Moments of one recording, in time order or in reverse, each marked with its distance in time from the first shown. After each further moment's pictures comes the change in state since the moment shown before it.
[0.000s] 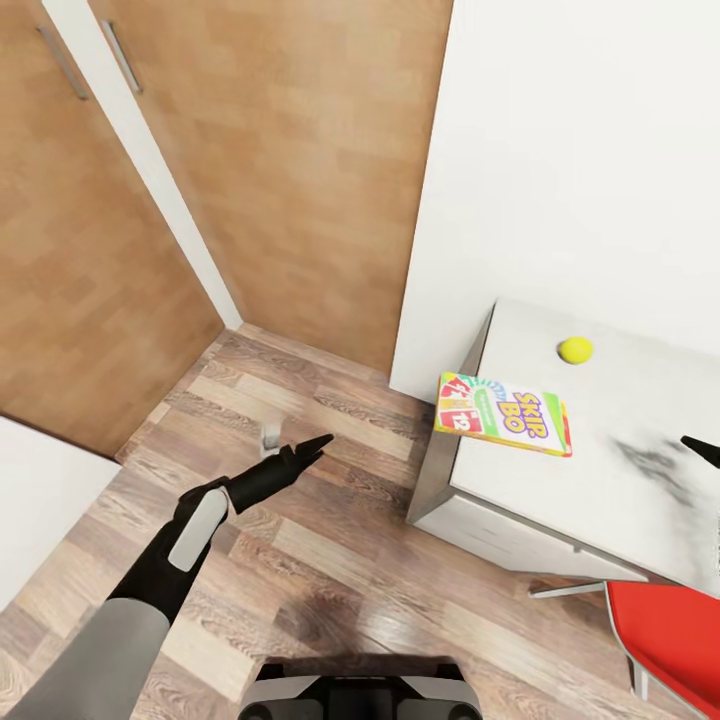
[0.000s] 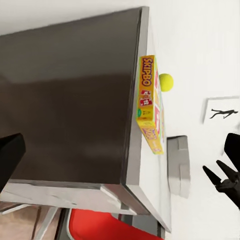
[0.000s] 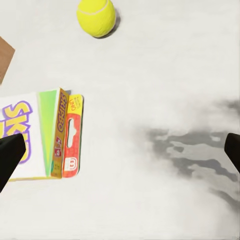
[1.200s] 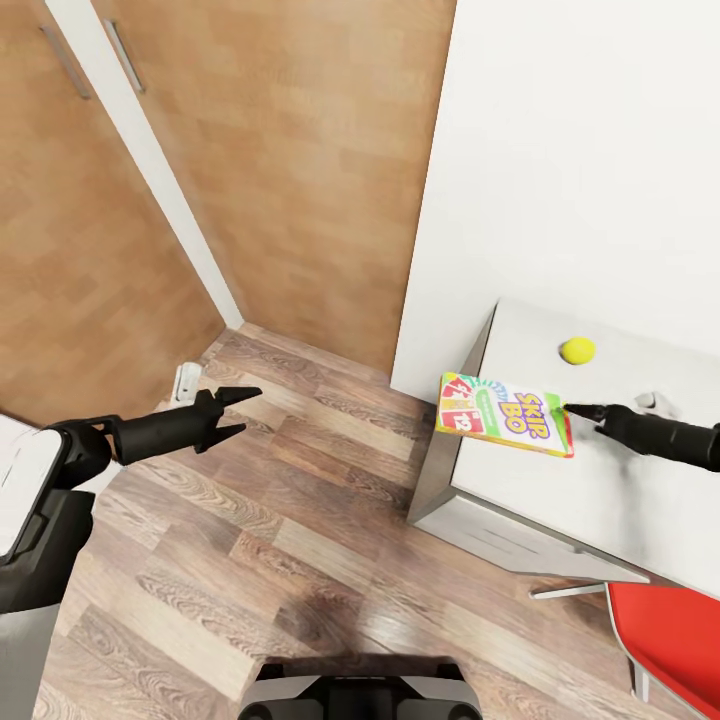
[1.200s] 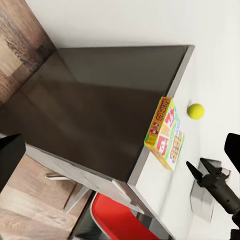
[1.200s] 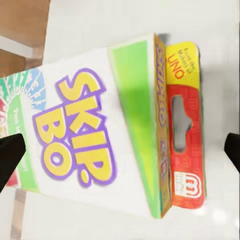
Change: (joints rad) left arm 0.000 0.231 0.155 -0.641 0.977 0.395 1.290; right arm -0.469 0.054 0.395 0.390 -0.016 0.211 -0.027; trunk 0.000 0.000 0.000
